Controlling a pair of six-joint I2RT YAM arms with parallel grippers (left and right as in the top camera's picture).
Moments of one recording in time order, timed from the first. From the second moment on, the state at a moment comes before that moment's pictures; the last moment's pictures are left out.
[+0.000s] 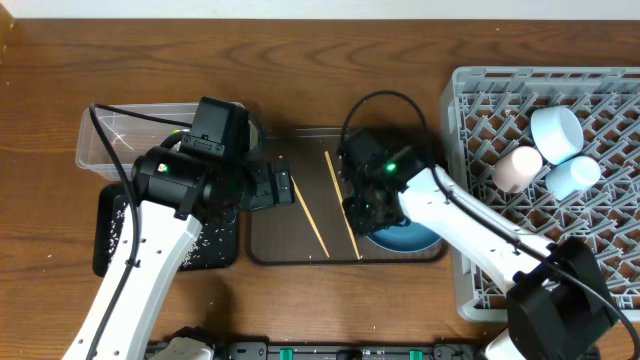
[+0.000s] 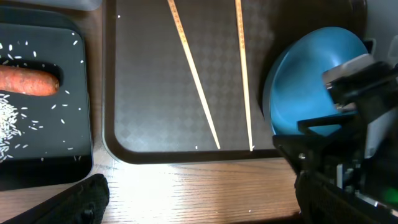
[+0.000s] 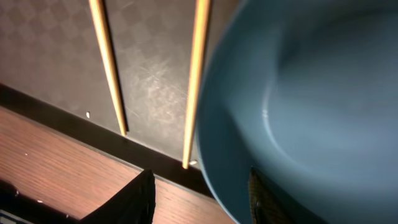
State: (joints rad) left arm -0.30 1.31 1.32 -1.23 0.20 -0.49; right arm 0.70 1.73 1.23 -0.95 -0.13 0.32
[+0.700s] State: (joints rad) left arm -0.30 1.31 1.32 -1.23 0.20 -0.49; right arm 0.74 1.72 1.03 -0.67 -0.05 0.32
